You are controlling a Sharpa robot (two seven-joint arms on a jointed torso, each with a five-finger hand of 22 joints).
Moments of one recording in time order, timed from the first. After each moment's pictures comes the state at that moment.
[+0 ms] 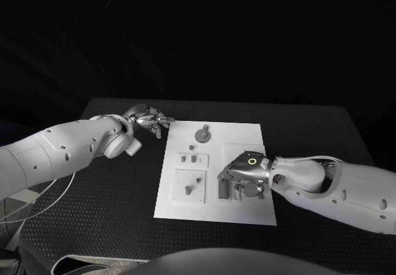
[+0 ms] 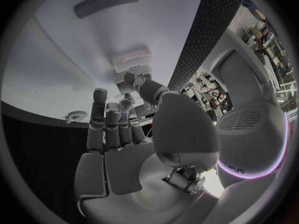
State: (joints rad) left arm 1.21 -0.74 -0.13 1.11 -0.58 -0.16 0.12; left_hand 0.92 -0.12 0.38 -0.11 0.07 0.79 0.20 0.28 0.44 1.05 0.15 0.07 0.26 1.07 0.03 0.68 0.76 0.03 1.18 -0.07 0.15 1.08; right arm 1.16 -0.81 -0.25 1.58 -1.95 -0.24 0.11; right_hand 1.24 -0.19 0.71 -0.29 0.17 0.82 0.07 0.15 0.58 0.85 0.00 1.22 1.00 0.97 -0.09 1.53 0.85 0.25 0.93 0.08 0.86 1.31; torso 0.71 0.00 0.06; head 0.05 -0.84
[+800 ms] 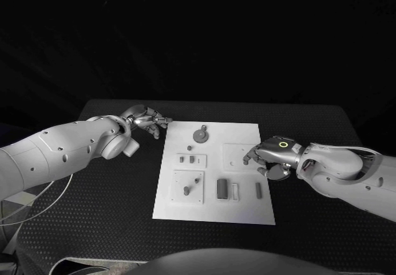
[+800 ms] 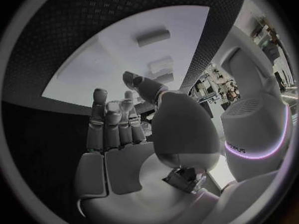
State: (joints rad) left arm 1.21 -0.73 -0.13 1.10 -0.58 -0.16 0.12; left_hand 0.92 -0.12 0.38 -0.11 0.07 0.79 0.20 0.28 0.44 1.05 0.14 0.07 0.26 1.07 0.03 0.68 0.76 0.03 1.18 -0.07 0.15 1.08; right arm 1.22 -0.96 -0.25 1.56 -1.83 -0.32 0.13; right_hand 1.27 -0.20 0.72 -0.29 0.17 0.89 0.09 0.22 0.59 0.86 0.00 1.25 0.97 0.98 -0.09 1.54 0.83 0.25 0.94 0.07 0.87 1.31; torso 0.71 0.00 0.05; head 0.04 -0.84
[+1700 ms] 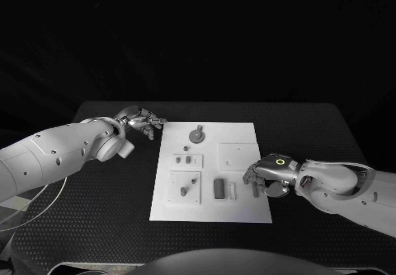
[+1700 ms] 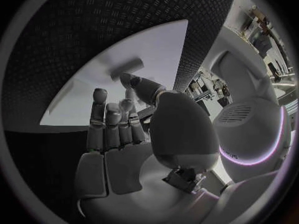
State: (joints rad) left arm 1.21 -0.73 -0.13 1.09 -0.58 -0.16 0.12; left_hand 0.92 -0.12 0.38 -0.11 0.07 0.79 0.20 0.28 0.44 1.05 0.14 0.07 0.26 1.07 0.03 0.68 0.76 0.03 1.18 -0.07 0.15 1.08; right arm 1.12 -0.99 -0.25 1.59 -1.83 -0.31 0.16; right_hand 1.30 -0.19 0.73 -0.29 0.16 0.93 0.09 0.24 0.61 0.86 0.00 1.25 0.96 0.98 -0.09 1.54 0.82 0.25 0.94 0.07 0.87 1.31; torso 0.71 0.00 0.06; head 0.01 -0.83
